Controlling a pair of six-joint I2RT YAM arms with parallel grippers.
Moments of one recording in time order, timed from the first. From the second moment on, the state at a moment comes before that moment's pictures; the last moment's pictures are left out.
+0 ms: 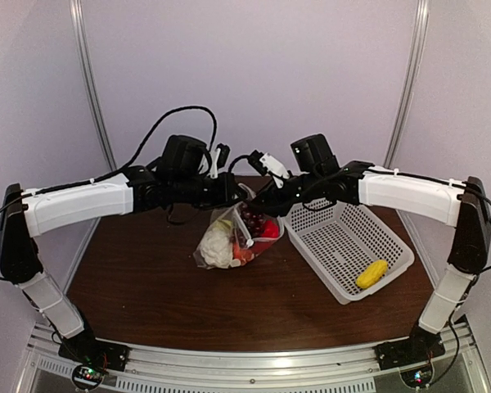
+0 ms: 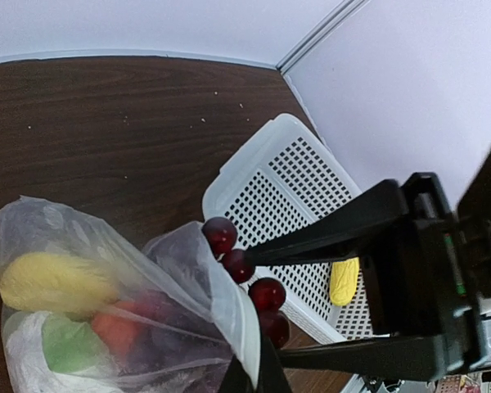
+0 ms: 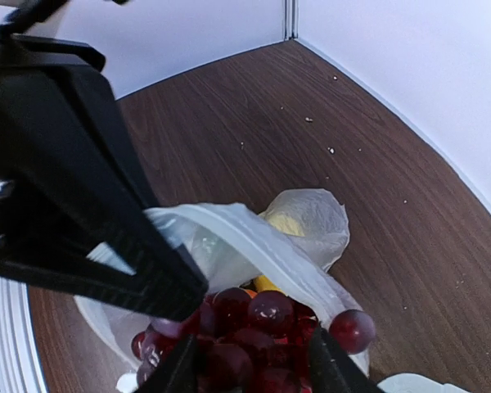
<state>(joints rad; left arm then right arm) -0.83 1.63 1.35 -0.21 0.16 -0.66 0.75 1.73 1.44 -0.28 -0.31 -0.13</state>
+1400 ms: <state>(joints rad) -0.80 1.66 1.28 -0.21 0.08 -0.46 0.61 1.50 1.38 -0.32 -0.42 -0.14</state>
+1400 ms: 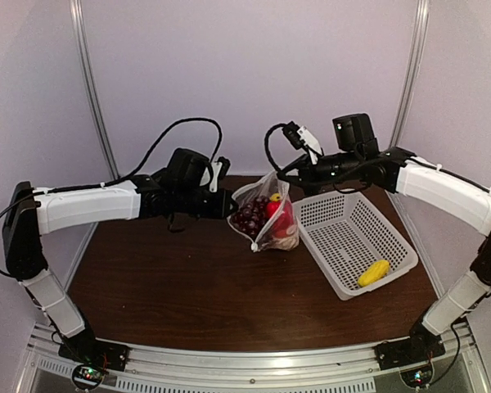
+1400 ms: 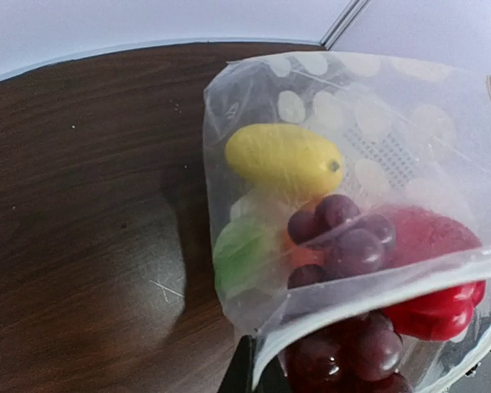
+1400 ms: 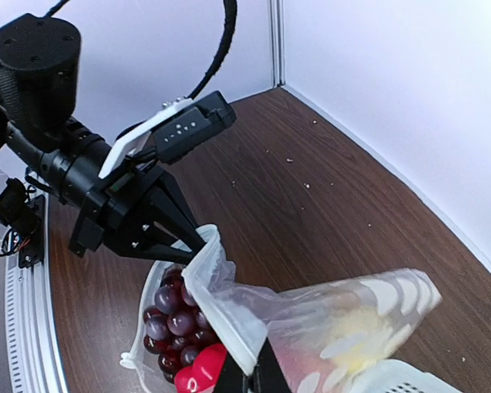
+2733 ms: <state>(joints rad) -0.79 1.61 1.43 -0.29 0.17 -0.57 0.36 1.49 1.63 -0.90 -0.48 -0.33</state>
